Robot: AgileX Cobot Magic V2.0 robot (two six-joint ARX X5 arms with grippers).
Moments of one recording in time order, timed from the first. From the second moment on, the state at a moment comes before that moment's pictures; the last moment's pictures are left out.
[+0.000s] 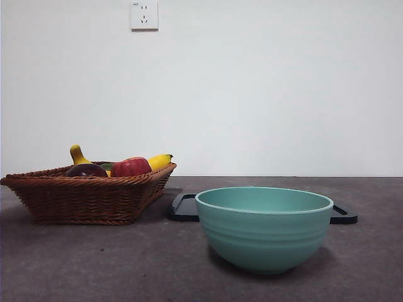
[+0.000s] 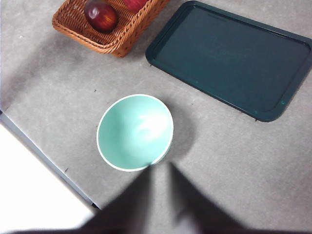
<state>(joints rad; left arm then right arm) -0.06 0.73 0.96 -0.99 0.50 0.00 0.21 0.82 1.04 -1.06 -0.48 -0.10</state>
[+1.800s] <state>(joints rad) -0.30 1.53 1.17 -0.60 0.10 0.00 0.21 0.82 1.04 -1.06 -0.48 -0.09</state>
